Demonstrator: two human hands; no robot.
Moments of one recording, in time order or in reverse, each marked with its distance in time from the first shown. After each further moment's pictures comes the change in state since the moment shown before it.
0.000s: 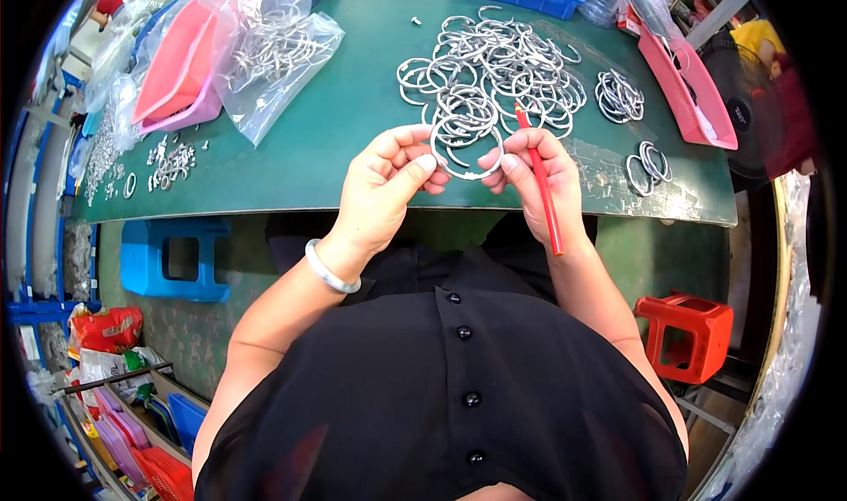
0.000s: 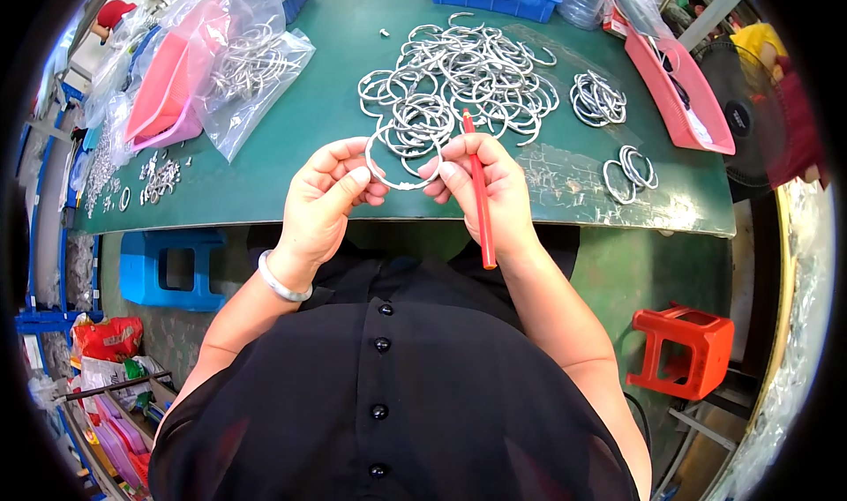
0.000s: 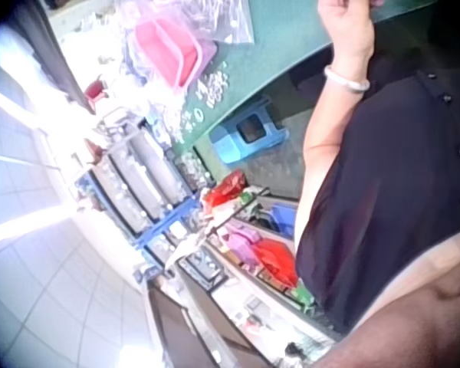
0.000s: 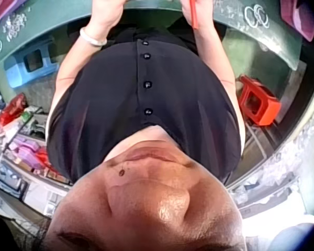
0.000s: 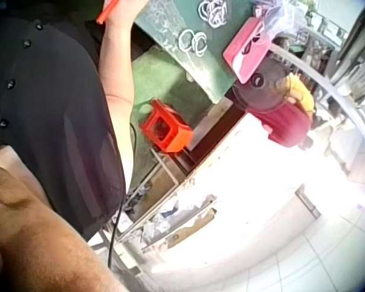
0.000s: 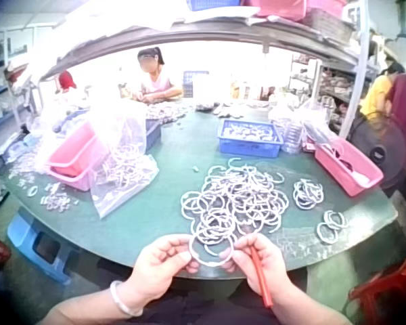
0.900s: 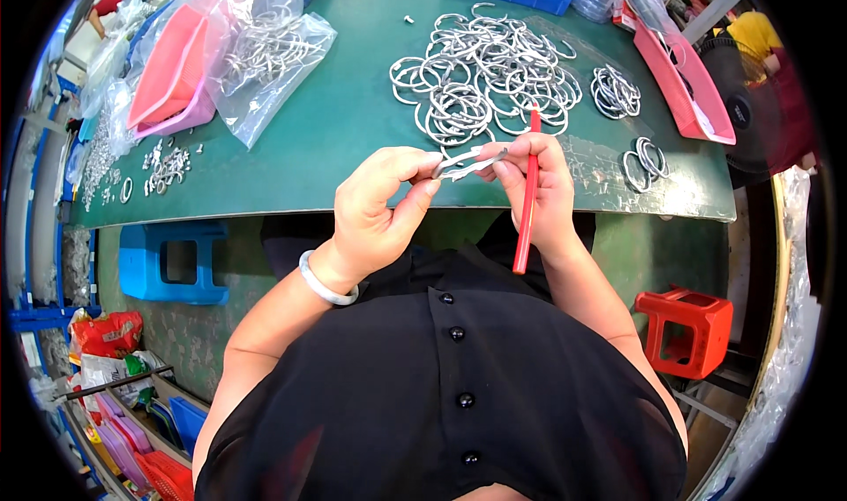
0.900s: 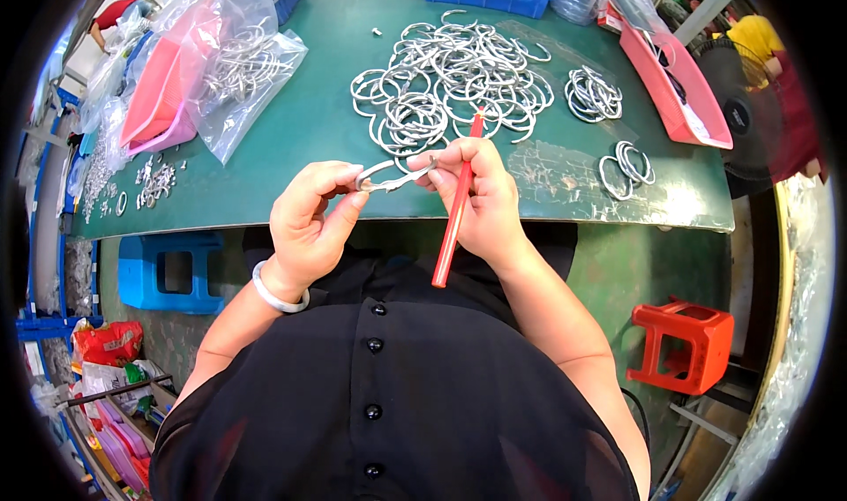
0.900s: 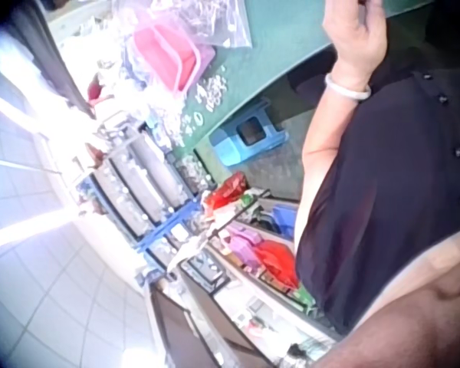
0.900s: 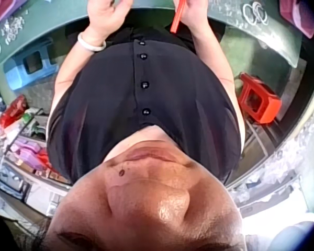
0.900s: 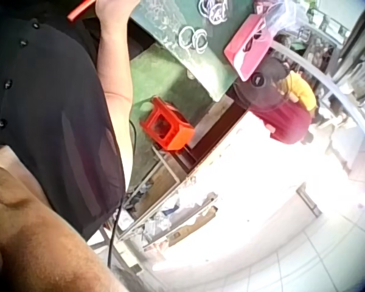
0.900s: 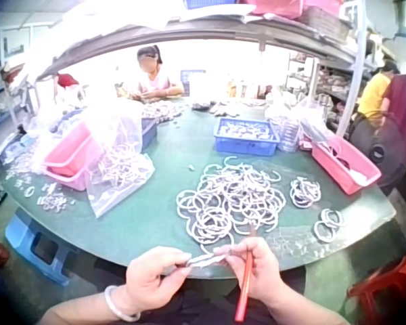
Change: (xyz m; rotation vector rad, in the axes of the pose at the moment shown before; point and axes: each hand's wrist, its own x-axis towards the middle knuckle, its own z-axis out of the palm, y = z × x) left_hand -0.009 0.004 -0.002 0.698 -0.118 0.624; right_hand -0.002 0.014 -0.002 -0.172 -0.035 -0.281
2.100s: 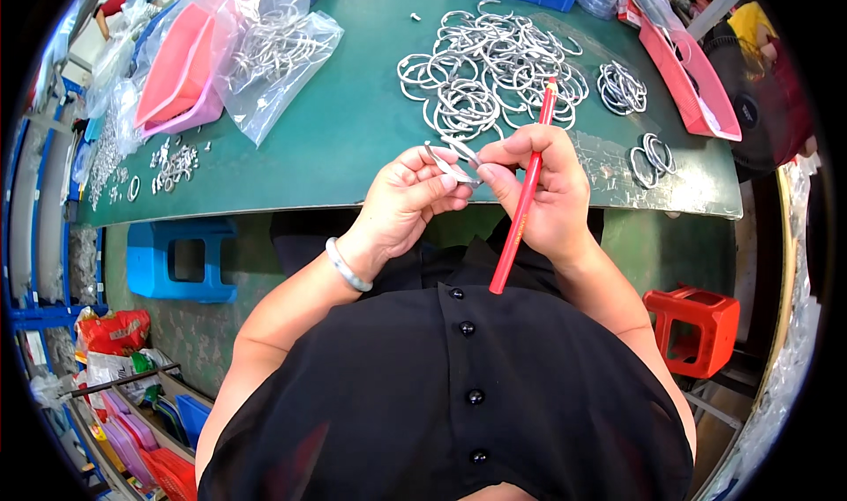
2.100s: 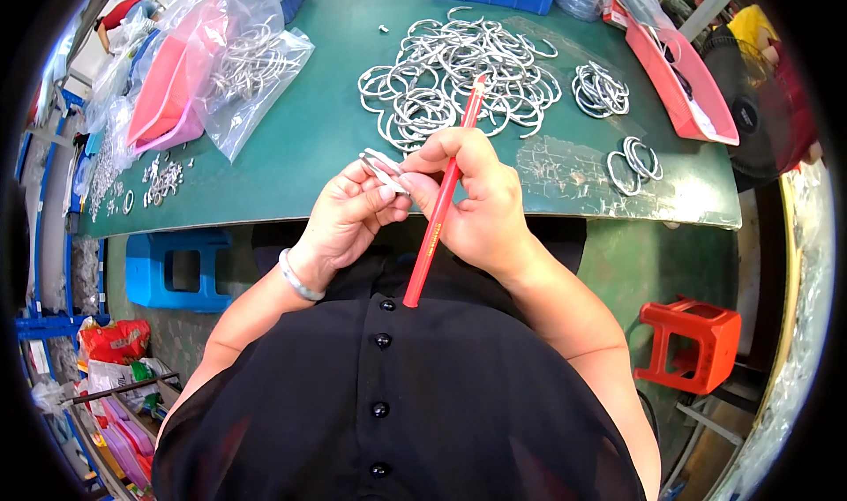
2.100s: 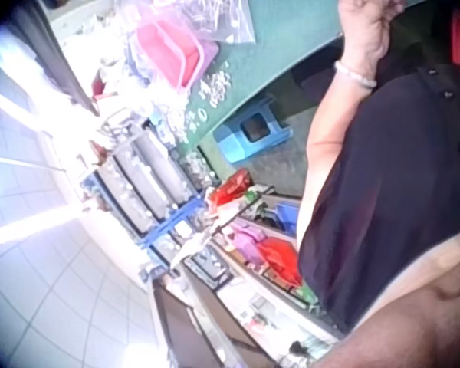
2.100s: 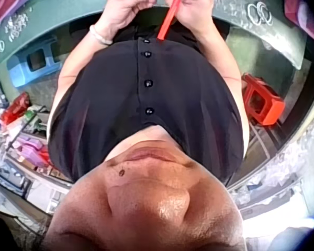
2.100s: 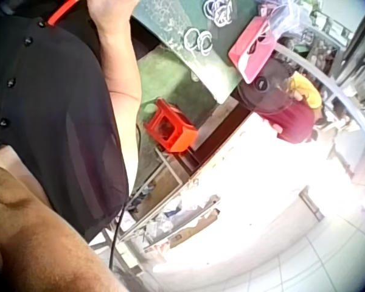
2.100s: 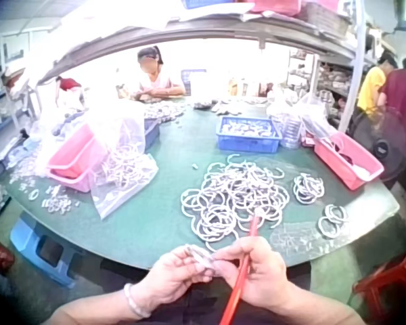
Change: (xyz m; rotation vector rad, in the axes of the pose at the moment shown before) left_hand -0.009 -0.020 0.017 -1.113 0.053 -0.851; right_hand 0.007 -0.032 0.018 -0.238 -0.014 -0.184
